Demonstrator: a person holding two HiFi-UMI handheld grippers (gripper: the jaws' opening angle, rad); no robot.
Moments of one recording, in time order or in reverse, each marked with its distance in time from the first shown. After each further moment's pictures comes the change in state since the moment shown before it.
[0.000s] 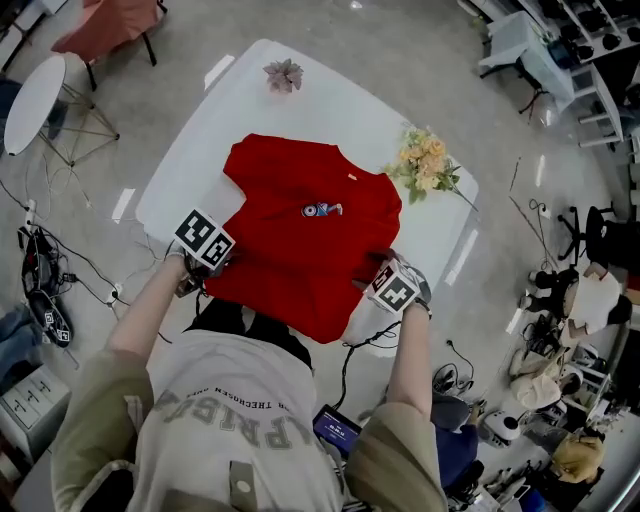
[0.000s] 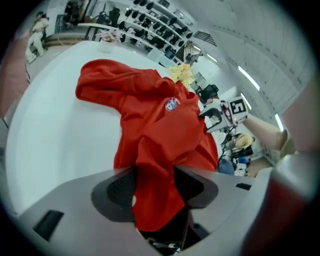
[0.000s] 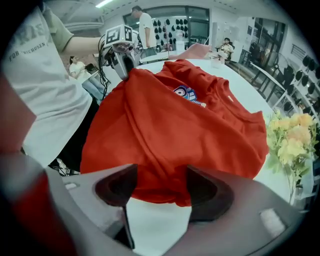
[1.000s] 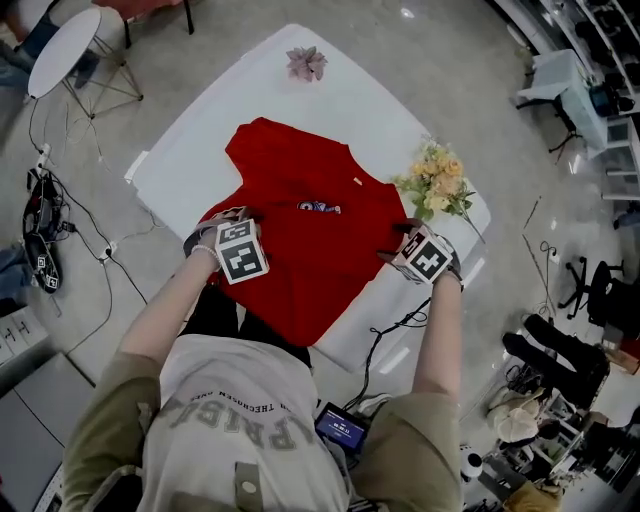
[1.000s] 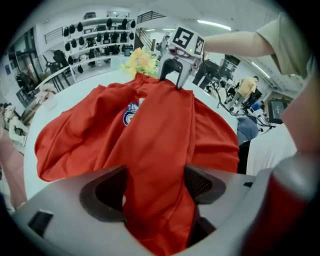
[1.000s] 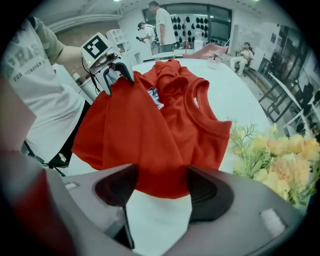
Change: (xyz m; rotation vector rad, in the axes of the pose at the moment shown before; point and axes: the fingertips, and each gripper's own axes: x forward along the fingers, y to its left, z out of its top) left arm 0.056 -0.064 0.054 0.488 0.049 0.236; right arm -0.025 -0.129 0.003 -0.197 0.047 0.057
